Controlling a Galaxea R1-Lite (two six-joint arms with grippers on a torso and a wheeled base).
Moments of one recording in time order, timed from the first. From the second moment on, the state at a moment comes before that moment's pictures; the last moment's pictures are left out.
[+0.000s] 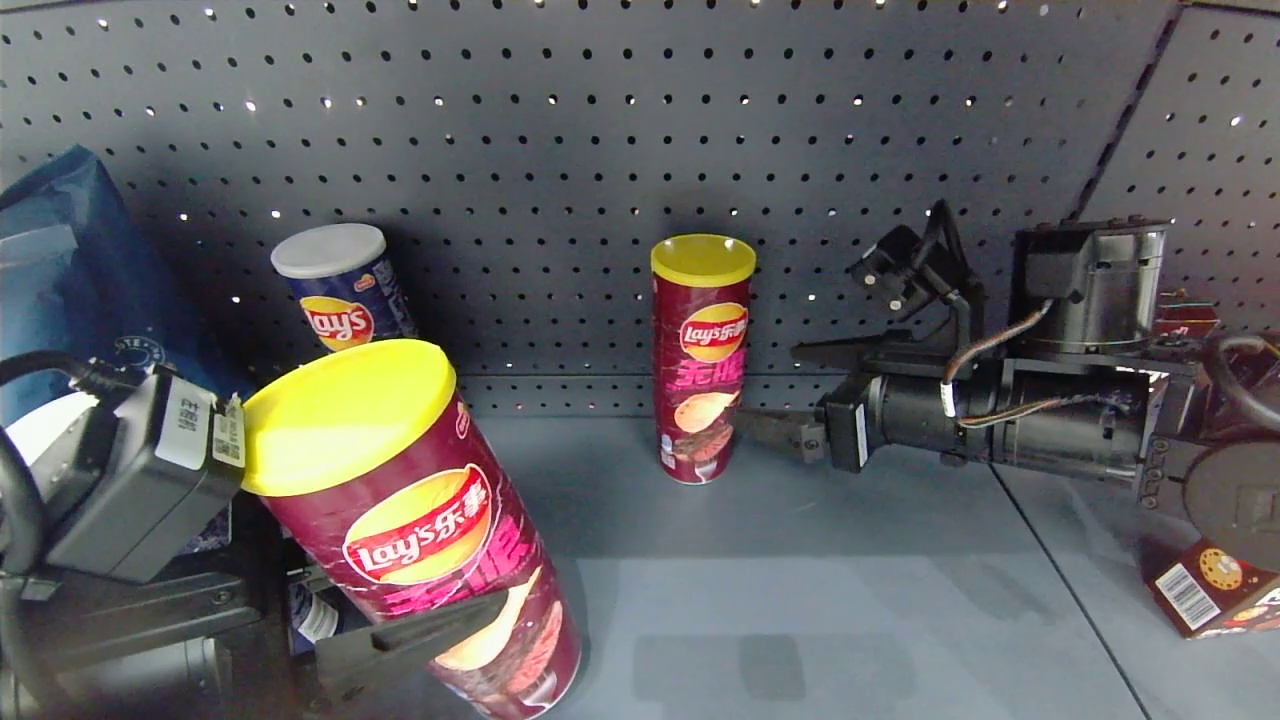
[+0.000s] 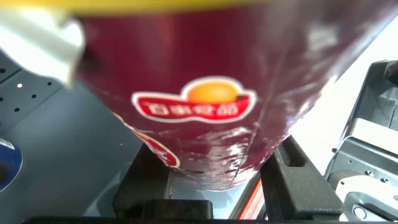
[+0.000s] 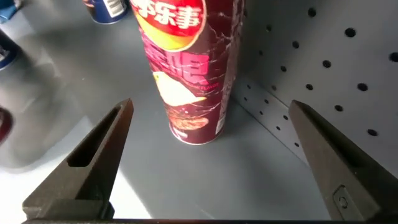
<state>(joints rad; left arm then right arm) -0.58 1.14 -0.55 -0.33 -0.35 0.18 0.59 1.67 -1.03 -0.44 0.25 -0.18</state>
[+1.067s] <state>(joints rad) -0.58 1.14 -0.53 -0.33 -0.36 0.18 0.57 1.85 -1.07 -0.59 0.30 -0.18</state>
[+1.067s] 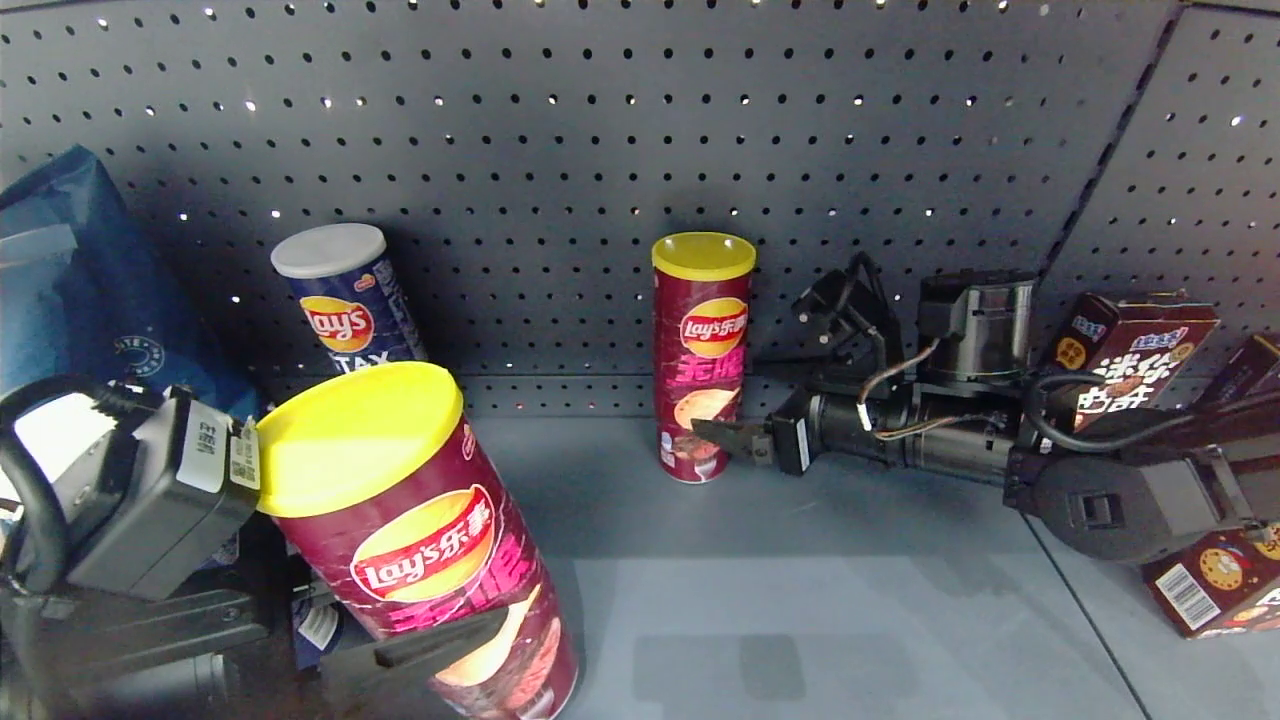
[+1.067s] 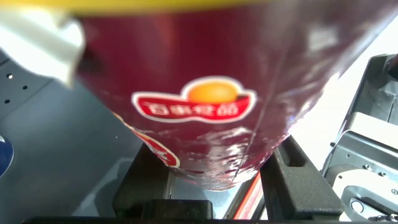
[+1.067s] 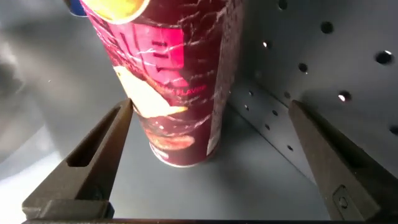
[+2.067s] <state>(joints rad) -0.56 1.14 -0.55 -0.34 -0.36 0.18 0.60 1.97 -1.13 -0.69 0.30 -0.15</state>
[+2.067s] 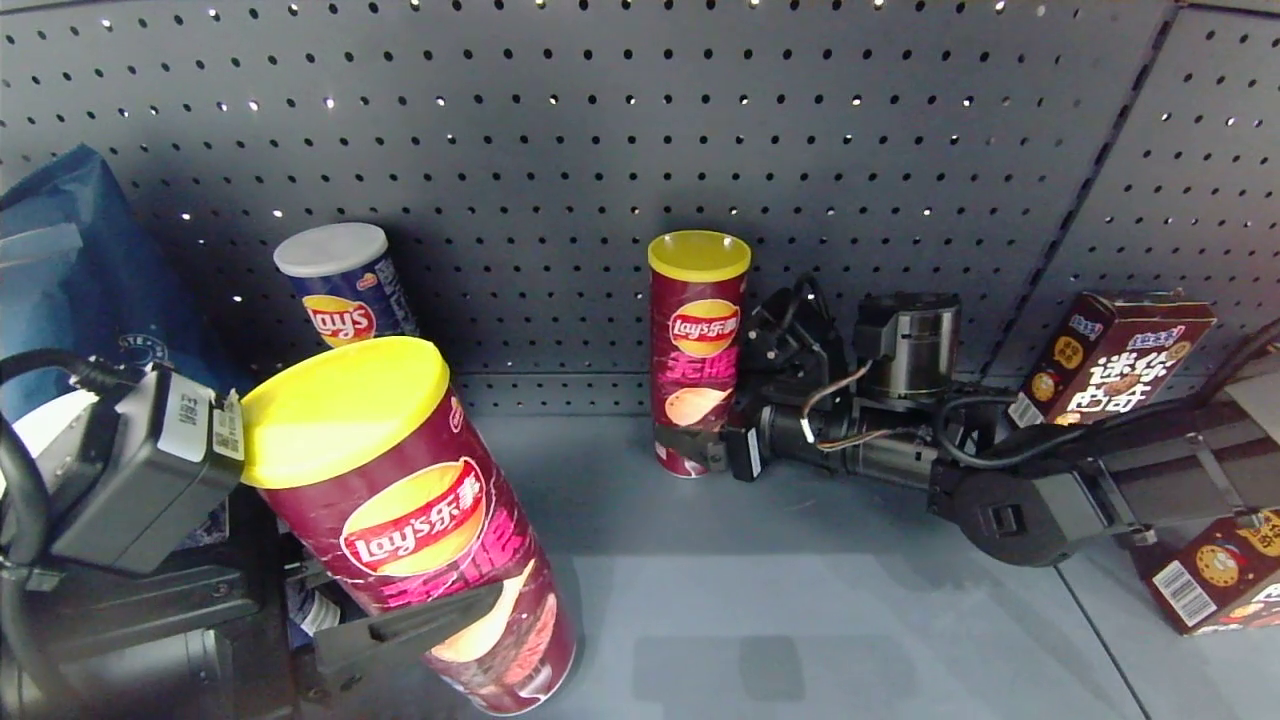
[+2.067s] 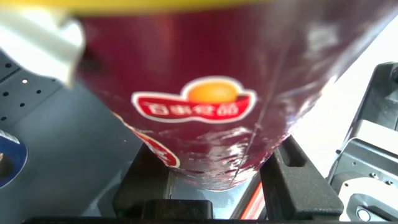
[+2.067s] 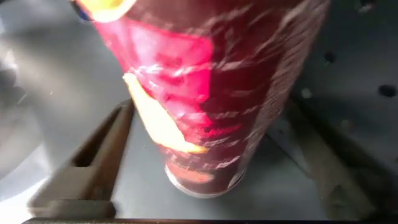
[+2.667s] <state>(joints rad) -0.56 1.14 -0.54 -0.34 -0.36 0.18 0.64 1.94 -1.07 -0.73 0.29 -0.15</state>
